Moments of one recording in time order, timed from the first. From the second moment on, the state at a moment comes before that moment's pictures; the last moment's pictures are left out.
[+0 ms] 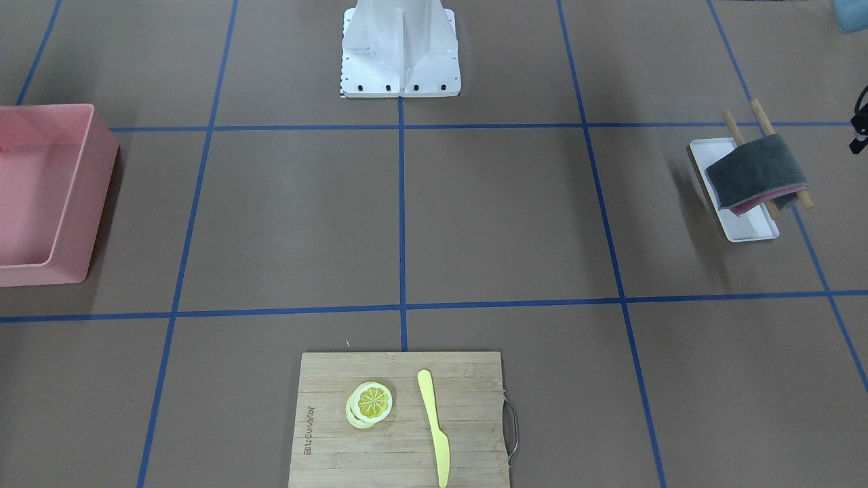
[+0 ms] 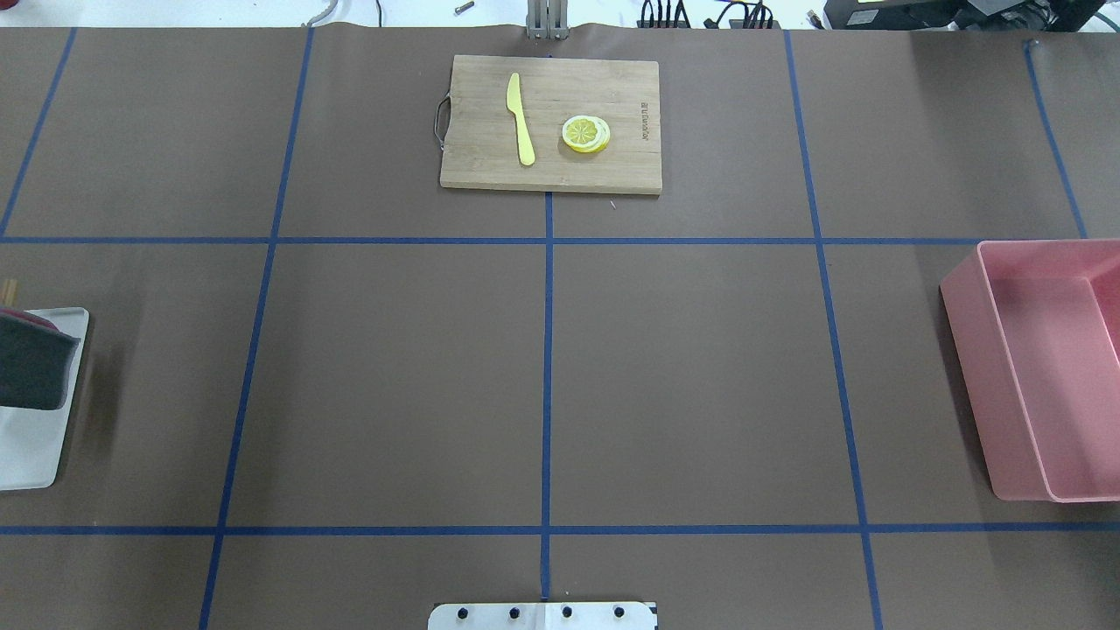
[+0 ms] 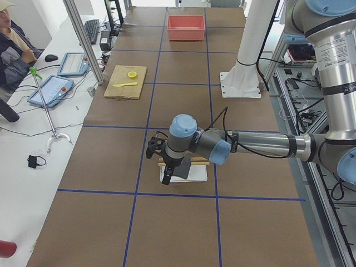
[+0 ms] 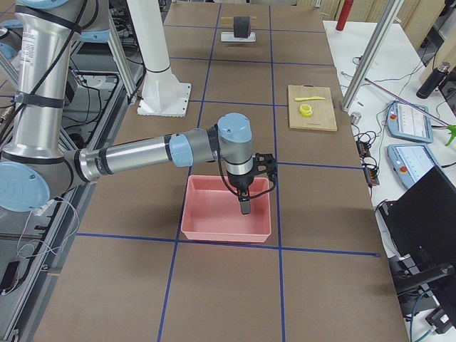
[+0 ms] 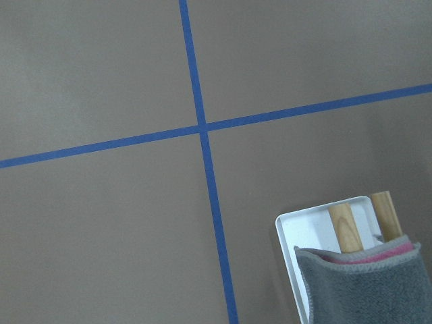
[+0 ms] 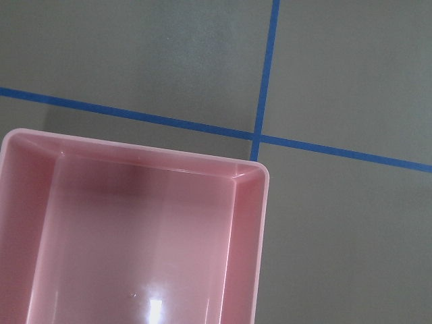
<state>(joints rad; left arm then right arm) -1.42 -1.29 -1.88 -1.95 -2.21 -0.19 1.46 -1.77 2.00 -1.55 2.18 0.10</state>
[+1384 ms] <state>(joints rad) -1.40 -1.27 -1.85 -1.99 -2.35 -0.29 1.45 -1.77 2.01 -1.55 2.25 0.10</state>
